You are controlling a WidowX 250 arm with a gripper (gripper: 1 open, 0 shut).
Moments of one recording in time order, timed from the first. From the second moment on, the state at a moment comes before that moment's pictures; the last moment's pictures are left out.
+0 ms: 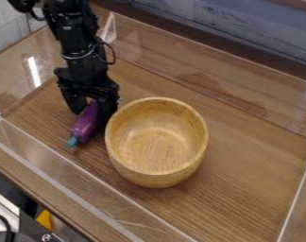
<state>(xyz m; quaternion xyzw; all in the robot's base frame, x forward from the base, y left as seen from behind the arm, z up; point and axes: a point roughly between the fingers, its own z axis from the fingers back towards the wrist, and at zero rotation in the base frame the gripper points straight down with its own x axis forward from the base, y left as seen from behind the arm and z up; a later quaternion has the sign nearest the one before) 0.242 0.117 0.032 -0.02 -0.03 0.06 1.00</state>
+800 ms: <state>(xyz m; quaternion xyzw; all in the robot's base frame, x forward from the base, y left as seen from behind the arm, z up) 0.237 0.114 0.038 -0.02 -0.02 0.08 1.00</state>
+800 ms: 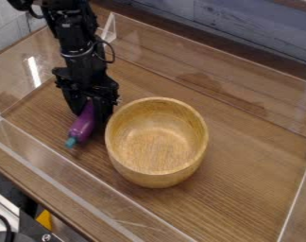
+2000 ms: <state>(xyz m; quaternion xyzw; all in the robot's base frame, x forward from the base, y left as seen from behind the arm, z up) 0.235 0.101 0.062 -0.03 -0.02 0.07 1.00</state>
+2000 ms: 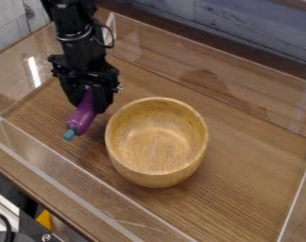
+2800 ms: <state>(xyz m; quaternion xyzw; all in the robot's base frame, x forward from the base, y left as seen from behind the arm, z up) 0.240 0.088 0.073 -0.03 -0.02 0.06 1.00</state>
